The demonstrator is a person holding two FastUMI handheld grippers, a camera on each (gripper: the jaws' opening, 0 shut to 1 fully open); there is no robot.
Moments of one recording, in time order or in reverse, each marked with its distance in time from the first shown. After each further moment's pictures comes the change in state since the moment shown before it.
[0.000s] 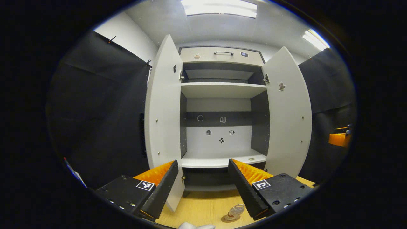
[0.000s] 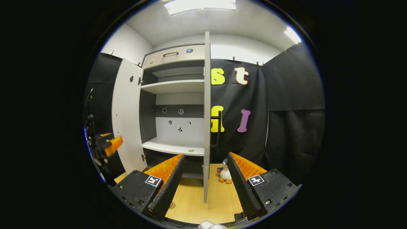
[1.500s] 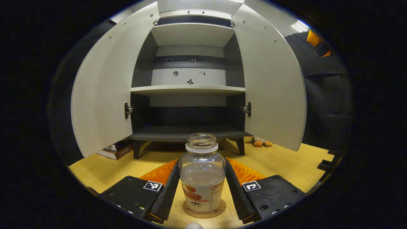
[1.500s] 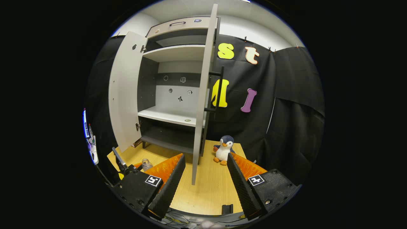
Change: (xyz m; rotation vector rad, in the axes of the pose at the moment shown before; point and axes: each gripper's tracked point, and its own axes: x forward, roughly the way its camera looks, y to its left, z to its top) left arm 0.065 -0.154 -0.337 -0.006 0.138 -0.189; right arm 0.040 -0.039 -0.086 -0.125 0.263 0.036
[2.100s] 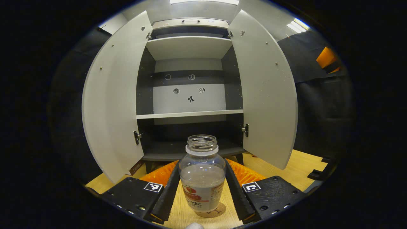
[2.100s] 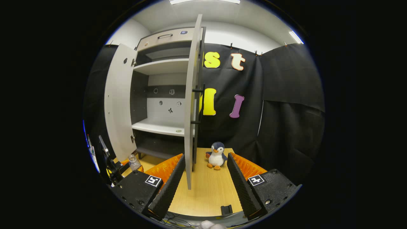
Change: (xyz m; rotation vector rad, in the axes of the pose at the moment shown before) left arm -0.032 0.005 0.077 0.056 -0.032 -0.004; right arm -0.027 -0.023 0.015 0.051 -0.063 -0.090
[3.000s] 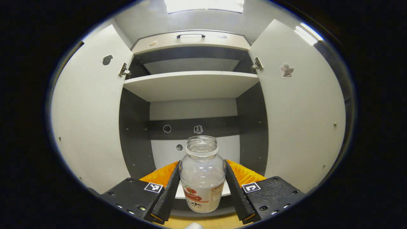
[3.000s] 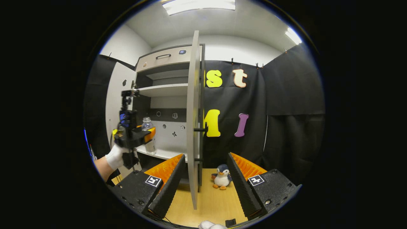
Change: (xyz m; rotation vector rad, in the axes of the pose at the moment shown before) left arm 0.116 0.044 0.277 0.007 -0.151 0.060; right arm 0.001 0.001 0.090 0.078 -0.188 0.037
